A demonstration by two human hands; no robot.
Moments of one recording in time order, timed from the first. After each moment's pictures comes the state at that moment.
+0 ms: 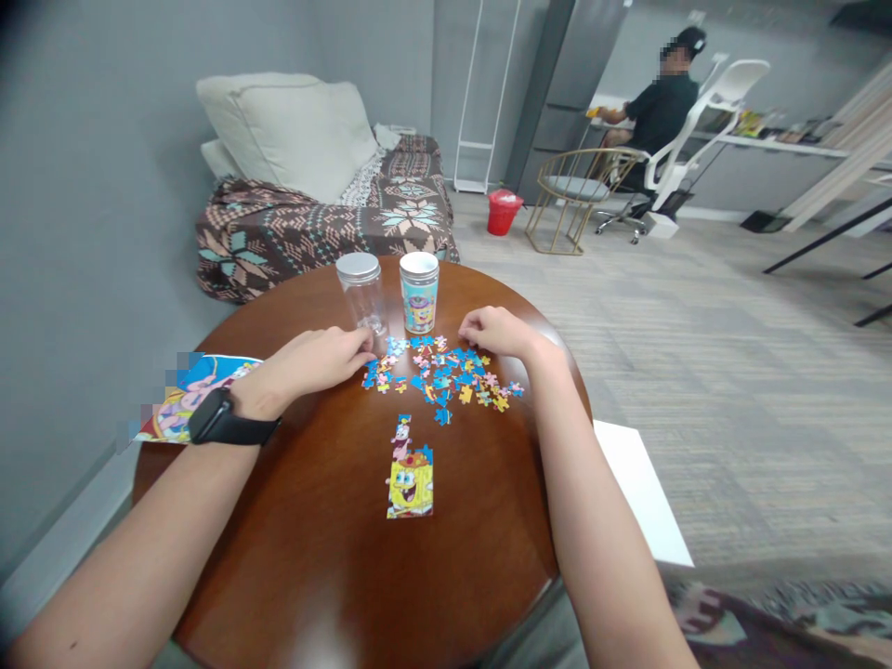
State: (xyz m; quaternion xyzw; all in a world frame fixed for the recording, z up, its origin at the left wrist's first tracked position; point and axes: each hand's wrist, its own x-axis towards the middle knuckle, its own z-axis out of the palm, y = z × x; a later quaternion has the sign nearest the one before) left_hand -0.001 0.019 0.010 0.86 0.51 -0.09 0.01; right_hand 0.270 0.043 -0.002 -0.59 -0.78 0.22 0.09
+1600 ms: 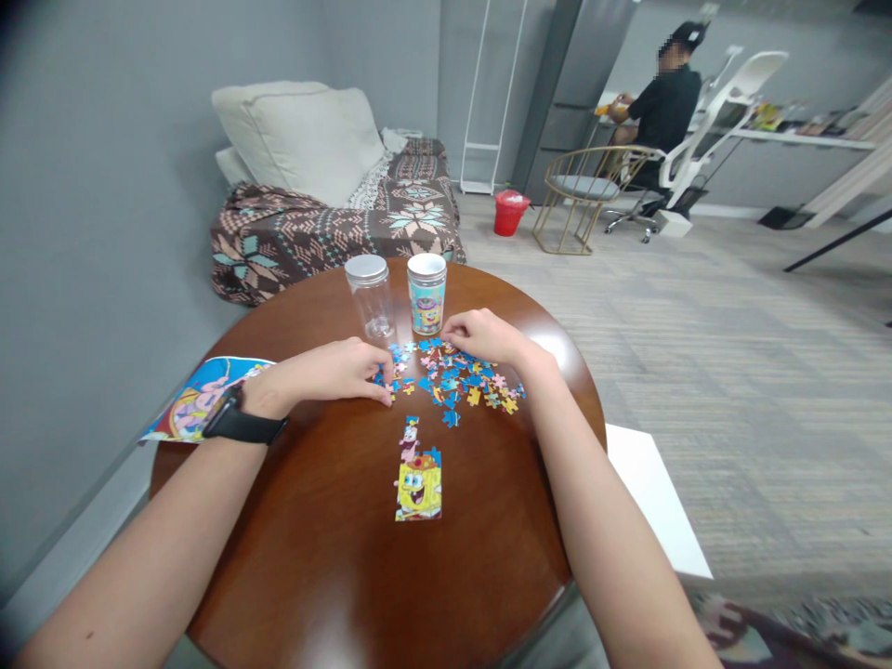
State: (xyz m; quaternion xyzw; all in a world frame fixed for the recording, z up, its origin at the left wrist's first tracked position) left_hand -0.002 0.022 0.008 0.91 0.36 -0.03 0.18; right_hand 0.247 0.044 -0.008 -0.50 -0.84 0.18 0.13
